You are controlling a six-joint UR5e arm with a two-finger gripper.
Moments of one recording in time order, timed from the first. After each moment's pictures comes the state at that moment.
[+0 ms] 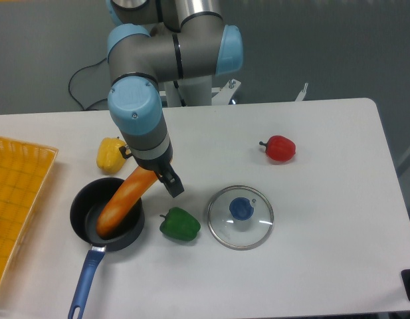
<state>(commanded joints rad) 2.23 -1.86 -1.52 -1.40 1.60 1.14</state>
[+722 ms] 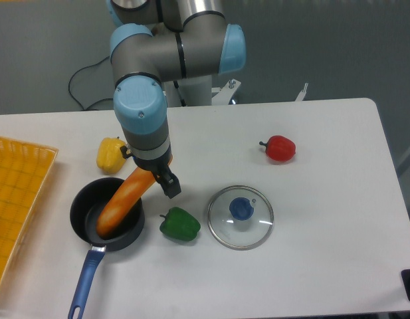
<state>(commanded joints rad) 2.25 -1.83 -1.62 -1.26 1.52 1.12</state>
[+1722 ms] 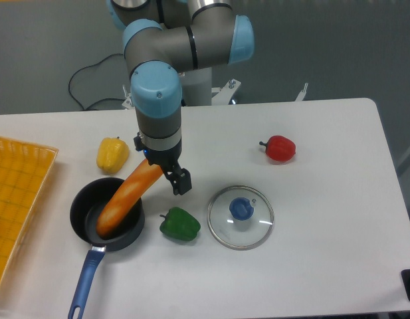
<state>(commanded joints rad) 2.31 -1.80 -1.62 -1.23 1.51 1.12</state>
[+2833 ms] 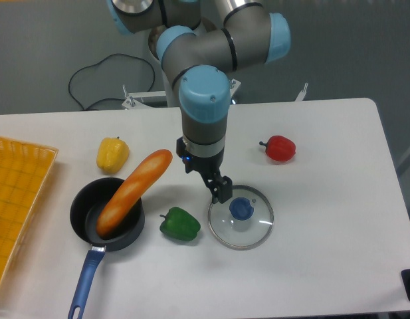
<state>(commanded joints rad) 2.44 -1.87 -1.57 -1.23 1.52 1.34</state>
